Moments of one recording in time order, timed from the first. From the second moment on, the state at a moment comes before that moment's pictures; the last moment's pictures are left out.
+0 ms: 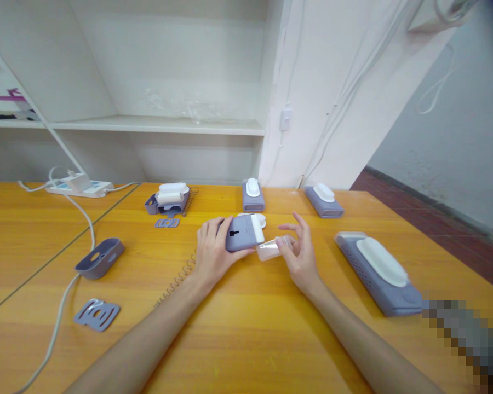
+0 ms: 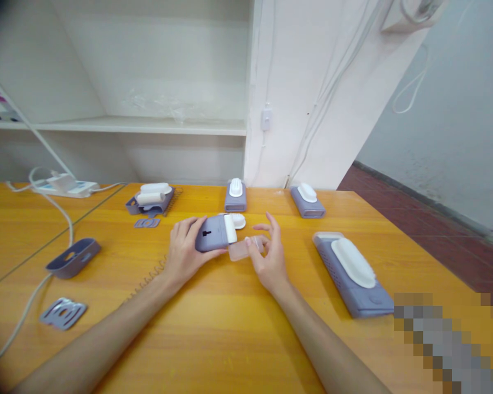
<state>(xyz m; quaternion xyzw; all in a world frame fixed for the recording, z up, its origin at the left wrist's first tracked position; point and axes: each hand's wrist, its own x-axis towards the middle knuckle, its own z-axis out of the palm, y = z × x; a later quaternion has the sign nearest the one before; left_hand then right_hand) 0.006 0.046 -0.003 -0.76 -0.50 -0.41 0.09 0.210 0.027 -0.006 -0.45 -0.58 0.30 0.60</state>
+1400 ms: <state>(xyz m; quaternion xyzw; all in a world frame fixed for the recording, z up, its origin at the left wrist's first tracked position) 0.016 0.029 0.003 -0.84 -0.45 -0.29 0.11 0.195 0.021 -0.008 -0.52 -0.77 0.20 0.32</state>
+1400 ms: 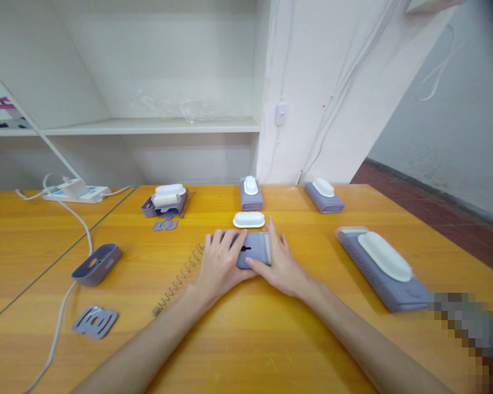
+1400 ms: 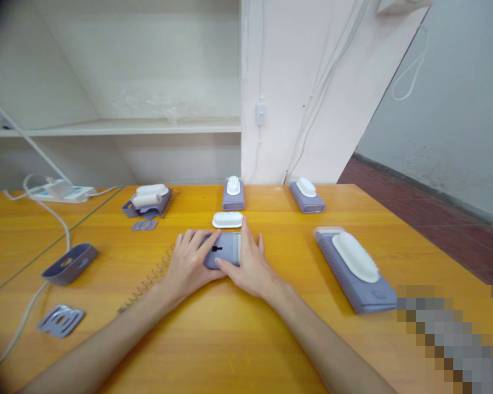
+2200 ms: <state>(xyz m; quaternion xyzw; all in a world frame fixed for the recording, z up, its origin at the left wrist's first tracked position) 0.016 0.037 0.001 -0.81 -0.43 -0.39 -0.06 0.220 0.038 -0.005 -0.60 -0.73 -0.08 0.33</state>
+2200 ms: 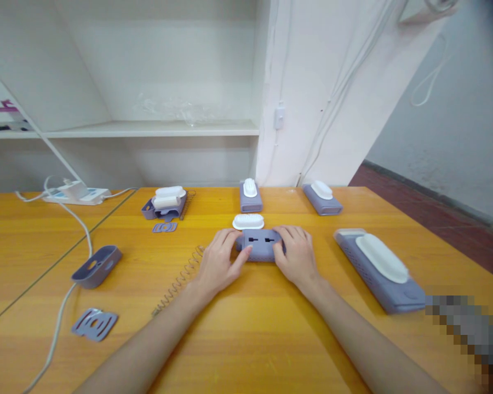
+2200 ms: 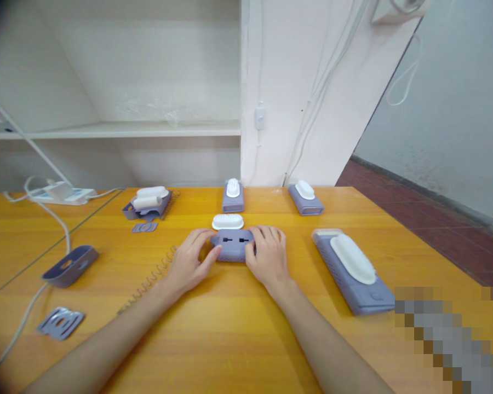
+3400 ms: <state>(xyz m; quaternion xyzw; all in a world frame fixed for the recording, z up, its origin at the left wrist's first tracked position) -0.067 0.106 0.002 -0.80 -0.49 -0.30 0.19 0.218 0.036 -0.005 -0.60 -0.72 -0.07 0.34</state>
